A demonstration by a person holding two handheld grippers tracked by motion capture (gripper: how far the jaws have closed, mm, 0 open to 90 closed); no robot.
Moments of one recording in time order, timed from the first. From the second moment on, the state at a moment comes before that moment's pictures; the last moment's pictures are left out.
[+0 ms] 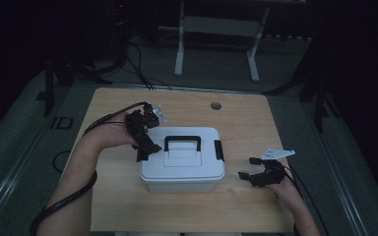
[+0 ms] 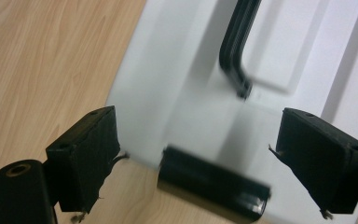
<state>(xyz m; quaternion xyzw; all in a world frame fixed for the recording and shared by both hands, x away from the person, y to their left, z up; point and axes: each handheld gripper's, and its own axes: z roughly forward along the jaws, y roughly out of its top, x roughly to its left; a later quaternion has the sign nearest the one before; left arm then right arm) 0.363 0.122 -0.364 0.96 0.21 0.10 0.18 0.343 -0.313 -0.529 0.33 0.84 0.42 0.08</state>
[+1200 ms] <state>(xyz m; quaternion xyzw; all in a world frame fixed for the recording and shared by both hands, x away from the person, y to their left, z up) 0.331 0.227 -0.409 0.92 0.29 0.08 0.23 0.342 -0.312 -0.530 0.33 0.84 0.42 0.08</state>
